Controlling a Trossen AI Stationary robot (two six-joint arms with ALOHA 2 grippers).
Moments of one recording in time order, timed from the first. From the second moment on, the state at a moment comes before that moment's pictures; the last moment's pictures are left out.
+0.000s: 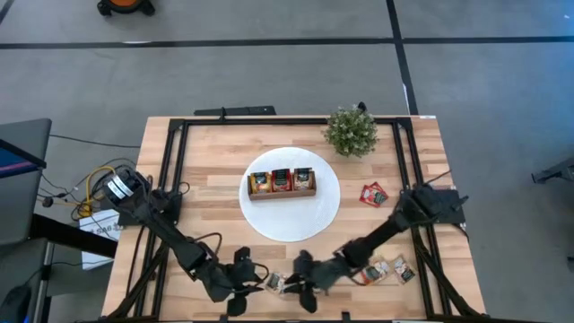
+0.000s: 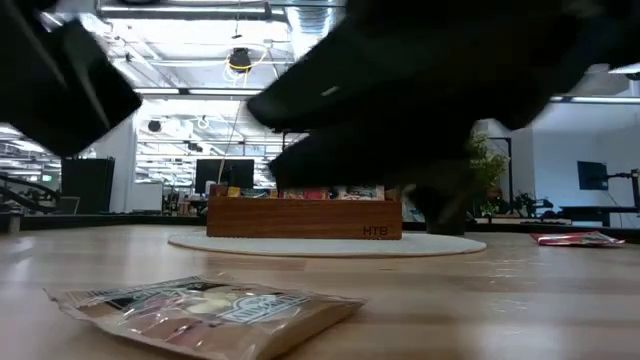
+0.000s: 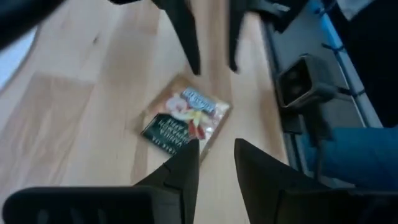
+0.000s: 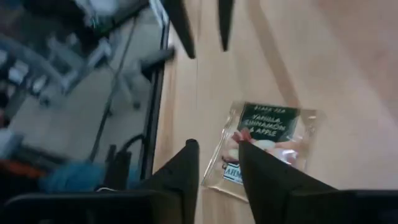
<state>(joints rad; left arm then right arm) -0.77 1.77 0.87 0.25 -0.43 -0.73 0.59 2.09 1.11 0.47 0.19 0.70</state>
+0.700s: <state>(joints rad) -0.73 1.97 0.87 0.39 -0.42 -1.04 0.64 2.18 1.33 0.01 0.16 0.49</state>
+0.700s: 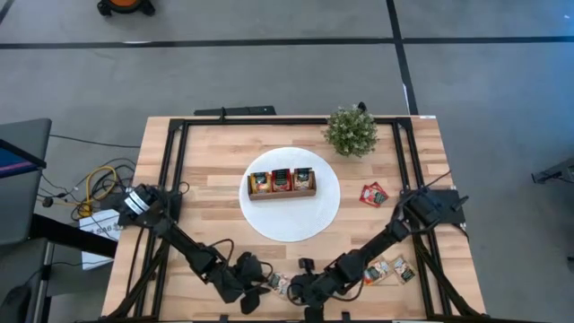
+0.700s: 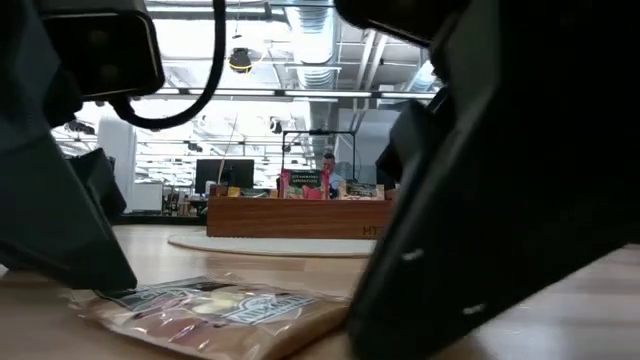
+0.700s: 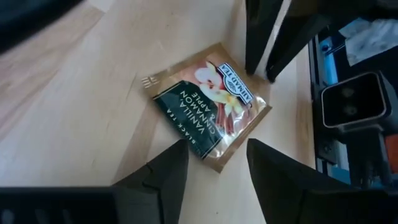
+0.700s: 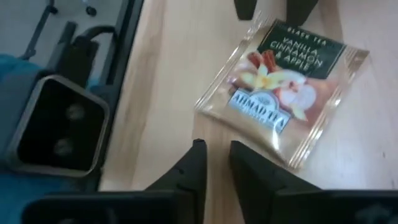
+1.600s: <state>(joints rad) -0.62 1.91 0.87 0.26 -0.28 -1.04 0.64 2.21 1.32 0.10 0.24 0.46</state>
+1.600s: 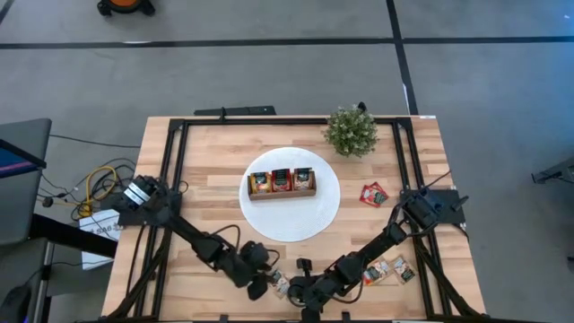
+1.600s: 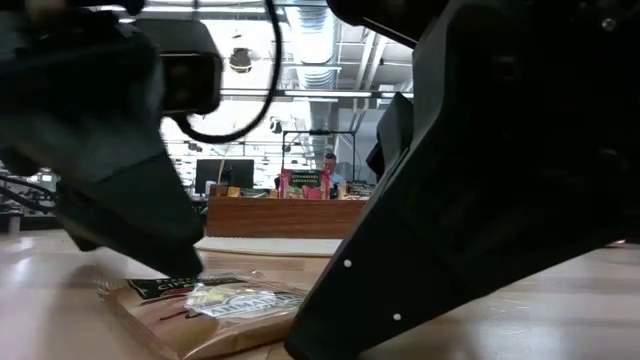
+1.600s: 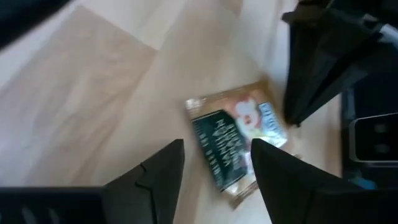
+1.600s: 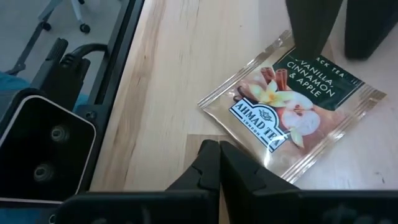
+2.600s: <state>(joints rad) -0.57 1.92 0.86 0.55 -0.02 -0.97 0.66 2.21 1.32 0.09 0.31 0.43</state>
